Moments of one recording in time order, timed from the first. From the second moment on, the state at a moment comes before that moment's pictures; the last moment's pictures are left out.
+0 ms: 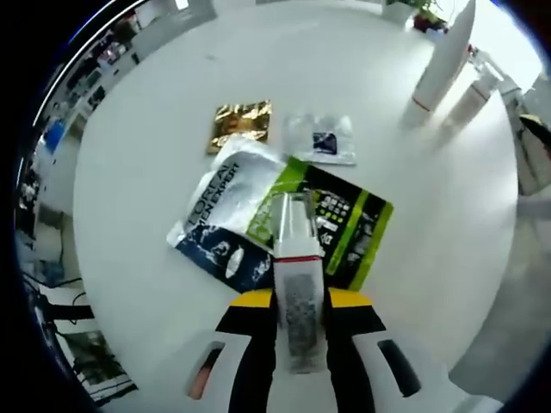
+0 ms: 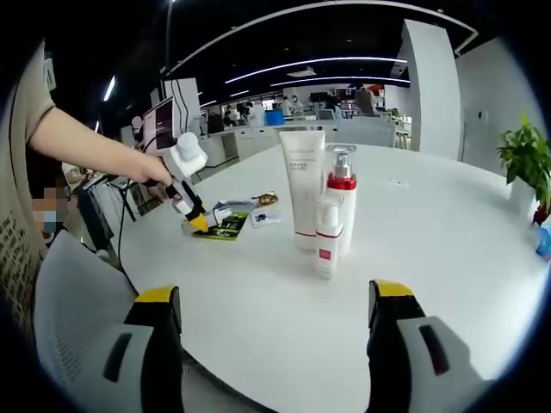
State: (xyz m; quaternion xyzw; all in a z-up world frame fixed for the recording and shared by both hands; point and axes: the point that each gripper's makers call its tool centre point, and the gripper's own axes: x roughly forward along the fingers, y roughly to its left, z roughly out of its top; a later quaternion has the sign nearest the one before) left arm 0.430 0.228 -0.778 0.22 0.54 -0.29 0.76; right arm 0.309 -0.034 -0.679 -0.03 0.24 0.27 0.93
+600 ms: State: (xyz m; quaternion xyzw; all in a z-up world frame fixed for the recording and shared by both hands) left arm 0.426 0.231 -0.766 0.20 0.53 -0.28 0.77; right arm 0.308 -0.031 -0.680 -0.03 0.24 0.28 0.93
